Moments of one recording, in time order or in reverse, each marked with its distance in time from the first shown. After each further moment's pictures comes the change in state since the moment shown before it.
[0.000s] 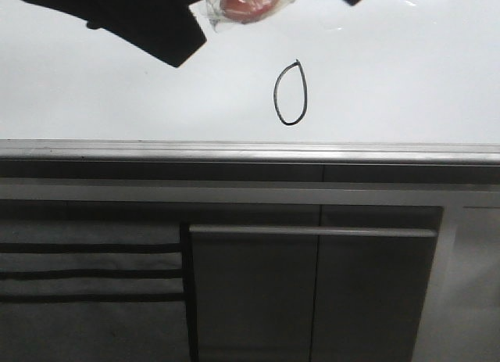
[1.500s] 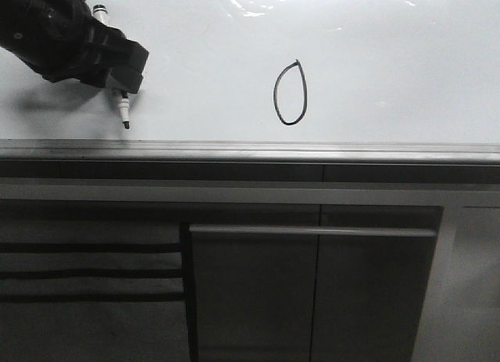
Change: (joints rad) left arm 0.432 0.388 0.032 -0.124 -0.629 -0.218; right arm -0.277 -0.307 0.287 -0.137 -0.164 0.451
